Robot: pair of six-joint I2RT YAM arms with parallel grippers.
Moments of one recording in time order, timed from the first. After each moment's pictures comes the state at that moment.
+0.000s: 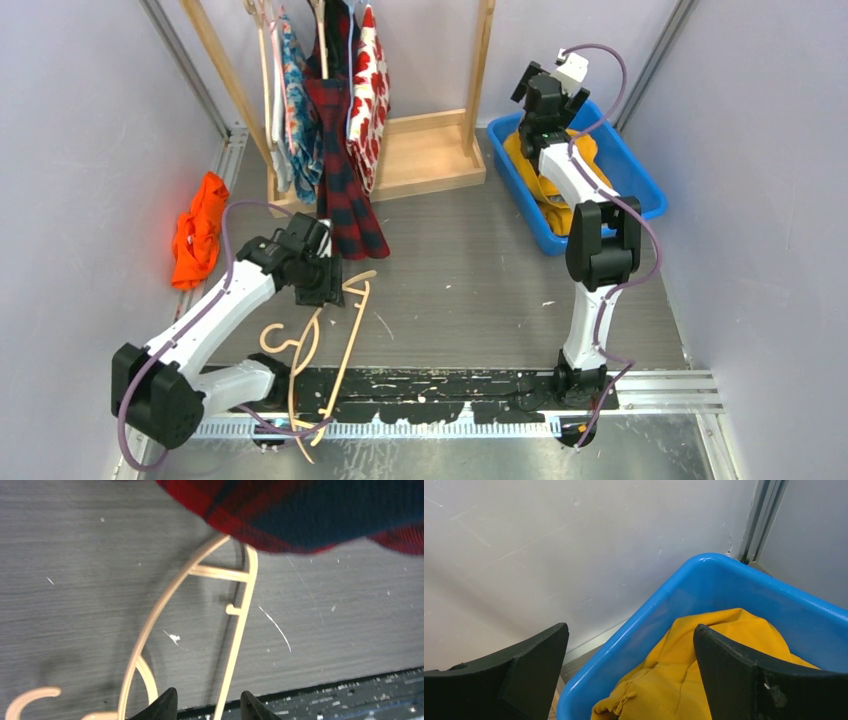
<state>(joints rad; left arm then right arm) -0.44 1.09 0.88 -1.00 0.11 -0.46 0.16 2.02 1.72 0.20 0.60 0.30</state>
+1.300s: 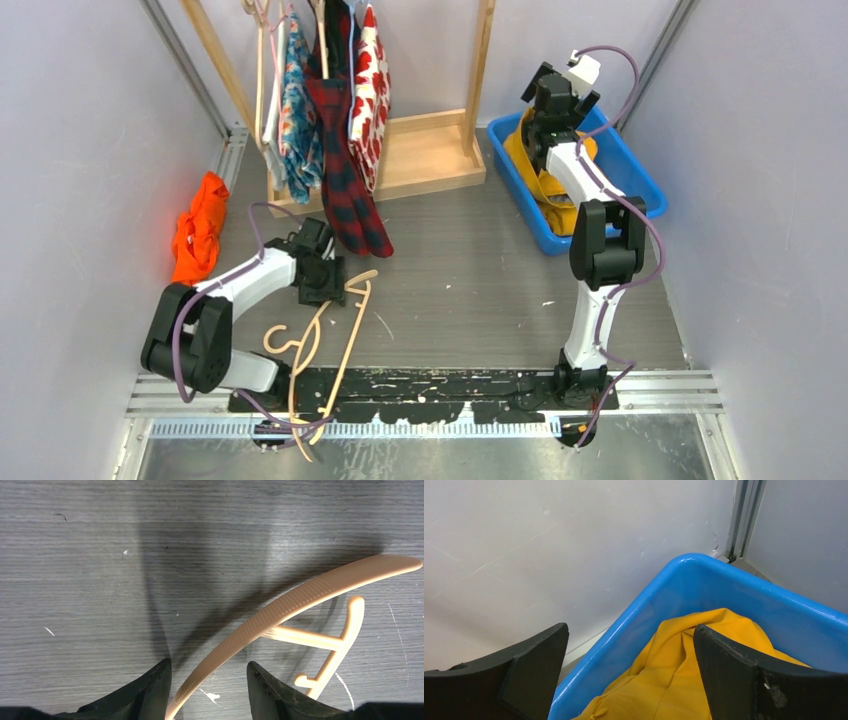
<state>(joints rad) -0.34 1.39 0.72 -0.63 0.02 -0.40 0.11 2.02 1.72 0.18 0.60 0.34</state>
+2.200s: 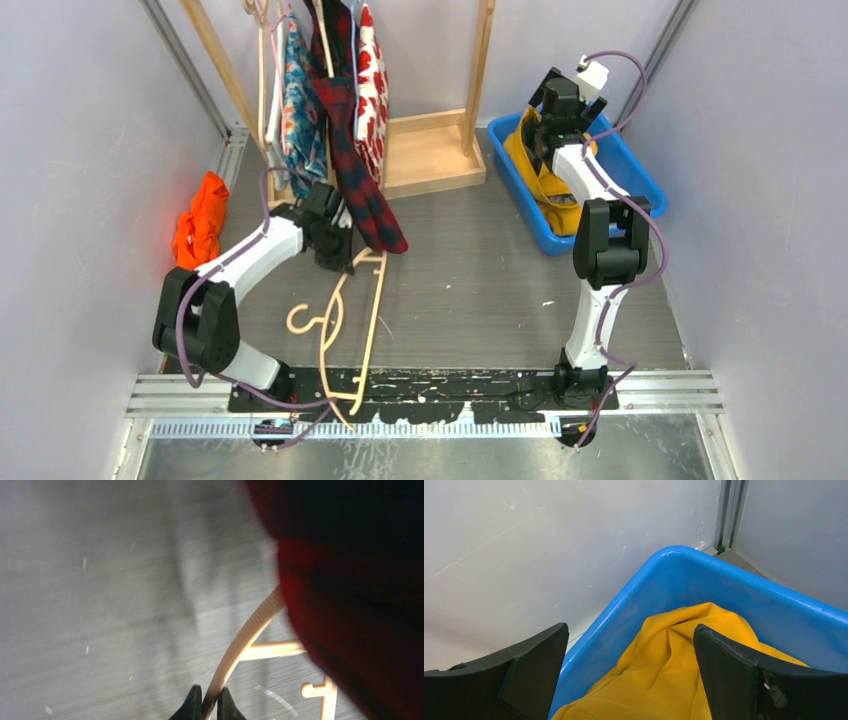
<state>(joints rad) -0.36 1.50 0.95 -0.71 0.14 -0.28 0.07 2.02 1.69 0.16 0.58 0.36</state>
